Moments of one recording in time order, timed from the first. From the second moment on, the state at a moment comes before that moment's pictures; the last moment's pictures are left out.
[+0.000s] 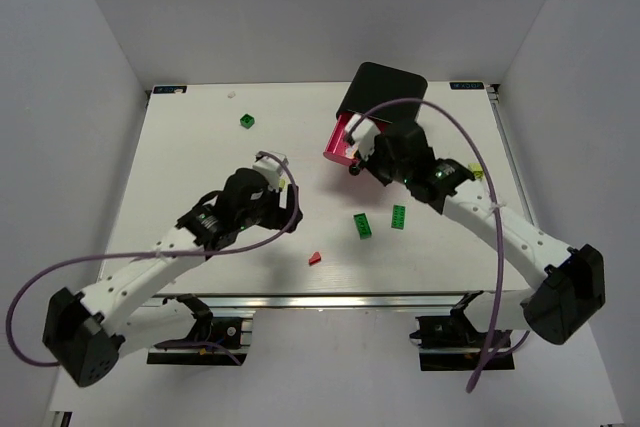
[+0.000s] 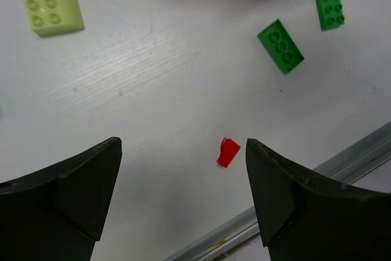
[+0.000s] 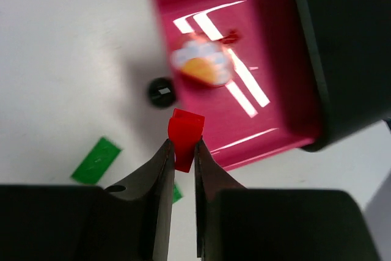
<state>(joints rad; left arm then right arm) -0.70 0.99 0.78 -0.37 -0.07 -0.30 0.69 1.30 1.11 -0.42 0.00 -0.45</state>
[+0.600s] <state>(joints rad) -0.79 1.23 0.82 -0.45 0.06 -0.51 0.47 1.63 1.42 -0.46 -0.06 -0.43</state>
